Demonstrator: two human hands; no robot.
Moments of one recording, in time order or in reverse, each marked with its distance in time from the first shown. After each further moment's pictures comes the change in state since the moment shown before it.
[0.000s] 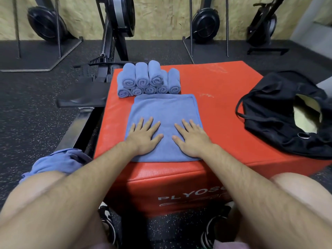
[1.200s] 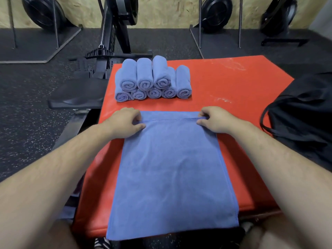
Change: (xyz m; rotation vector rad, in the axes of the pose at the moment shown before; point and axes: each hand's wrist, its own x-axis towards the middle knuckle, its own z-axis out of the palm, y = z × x) left_hand 0.094 -0.093 -0.061 -0.042 0.162 0.127; right_hand 0.127 0.072 -0.059 0.276 0.062 0.020
